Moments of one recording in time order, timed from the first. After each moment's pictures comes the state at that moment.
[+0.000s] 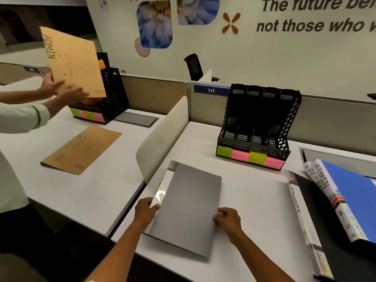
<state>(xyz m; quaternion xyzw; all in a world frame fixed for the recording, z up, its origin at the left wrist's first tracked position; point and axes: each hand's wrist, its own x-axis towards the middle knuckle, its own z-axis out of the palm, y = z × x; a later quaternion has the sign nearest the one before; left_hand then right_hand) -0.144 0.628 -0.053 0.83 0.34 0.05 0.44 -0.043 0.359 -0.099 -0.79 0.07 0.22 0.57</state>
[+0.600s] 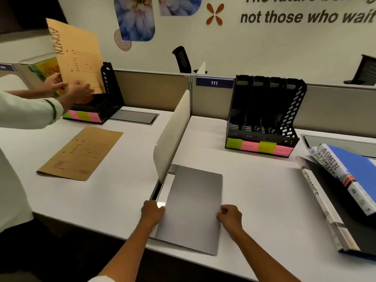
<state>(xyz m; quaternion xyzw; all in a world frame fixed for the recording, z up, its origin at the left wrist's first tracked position) -0.152 0.717 -0.076 0.89 0.32 -0.09 0.32 -0.094 0.452 -0.096 -0.87 0.08 0.16 0.47</state>
